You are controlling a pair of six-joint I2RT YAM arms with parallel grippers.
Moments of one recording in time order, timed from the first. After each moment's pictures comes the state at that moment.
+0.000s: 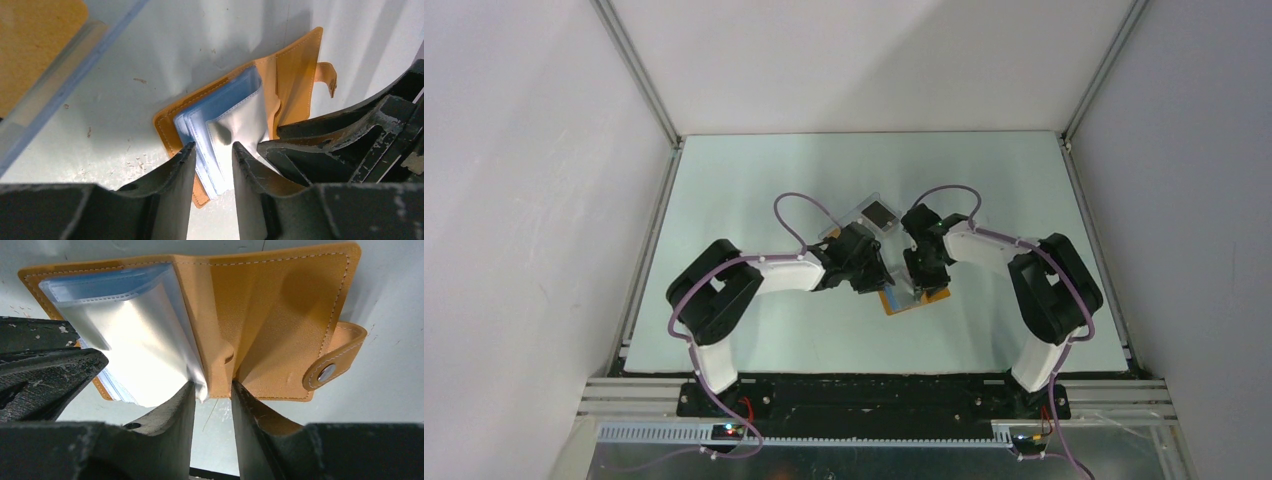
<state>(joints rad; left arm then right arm) -0.80 1.81 0.96 -0.01 0.10 -1.02 0.58 1.76 1.09 -0.71 -0.05 0.35</state>
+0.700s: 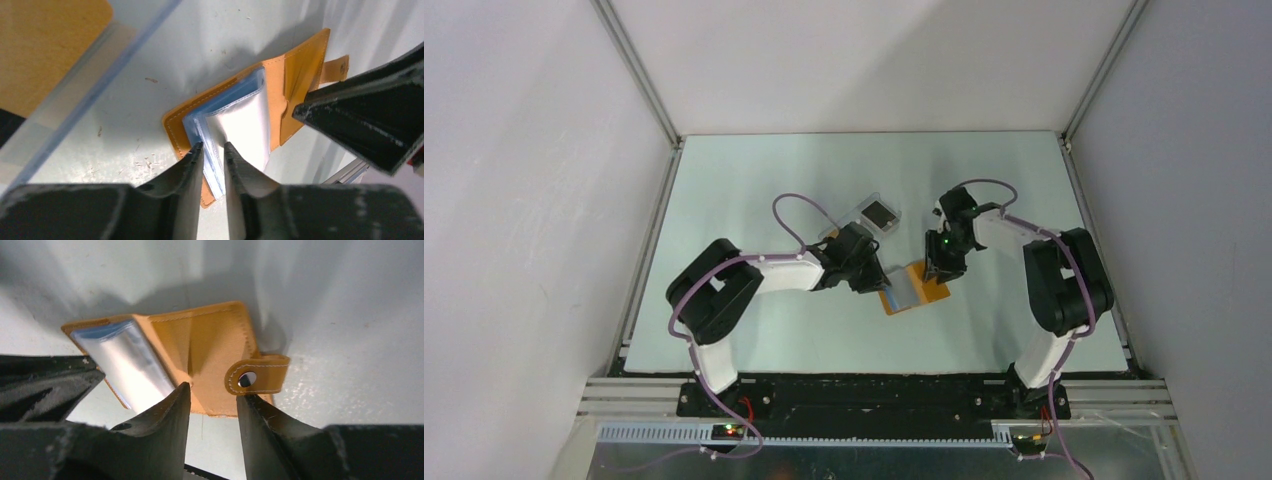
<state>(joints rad) -0.79 1.81 0.96 -0.02 0.11 -1.03 0.34 1.77 1.09 -0.63 -0.28 0.37</state>
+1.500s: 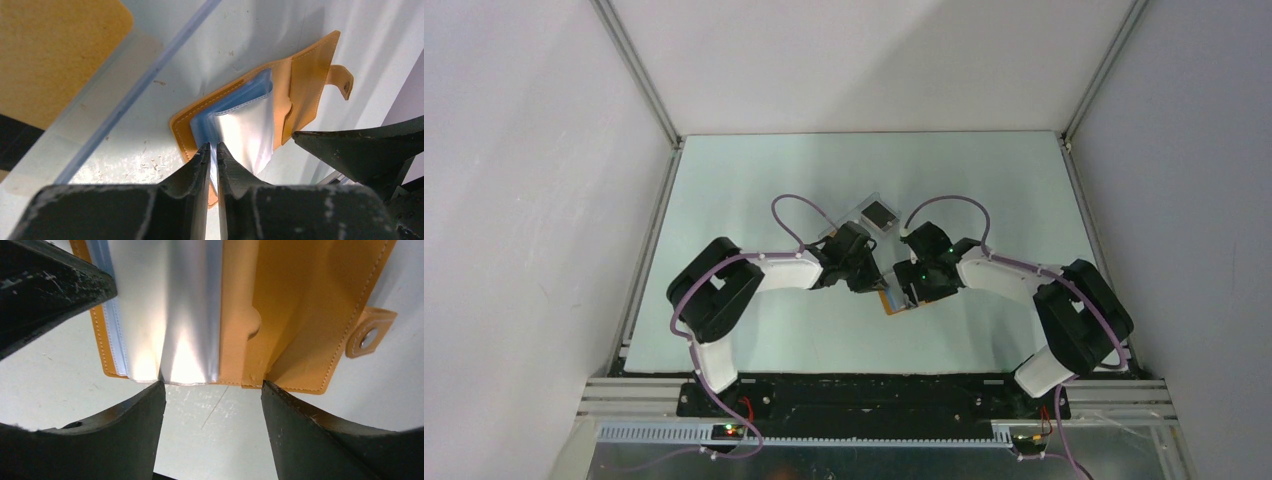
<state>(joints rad) -0.77 1.83 0.95 -0.01 0.14 -1.03 0.65 1.57 0.89 -0.52 -0.04 0.29</state>
